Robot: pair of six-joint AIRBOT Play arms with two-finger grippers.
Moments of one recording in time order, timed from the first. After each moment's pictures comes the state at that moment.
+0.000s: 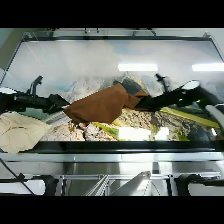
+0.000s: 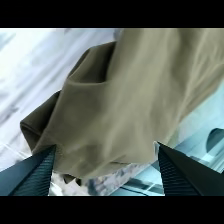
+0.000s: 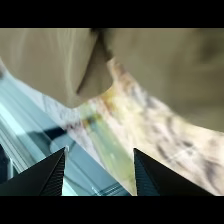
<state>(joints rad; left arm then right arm) 0.30 -1.59 1.04 0.69 -1.28 -0.94 0.08 -1.56 1.02 -0.55 1.17 0.99</state>
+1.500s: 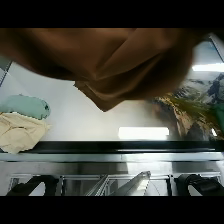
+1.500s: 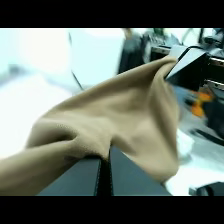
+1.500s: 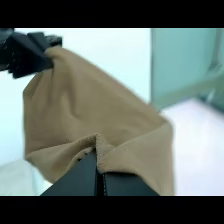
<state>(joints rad) 0.13 -0.91 1.78 0.23 -1.43 -1.02 0.15 -0.82 1.57 -0.36 1.15 0.92</state>
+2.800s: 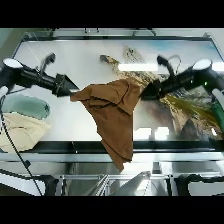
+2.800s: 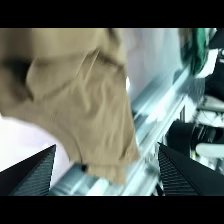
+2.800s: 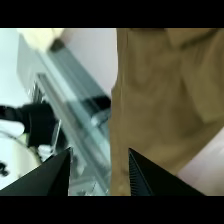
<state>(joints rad) 0.13 -1.73 1.47 0.62 -1.60 -1.10 -0.01 -1.62 1.30 -0.52 1.58 1.03</state>
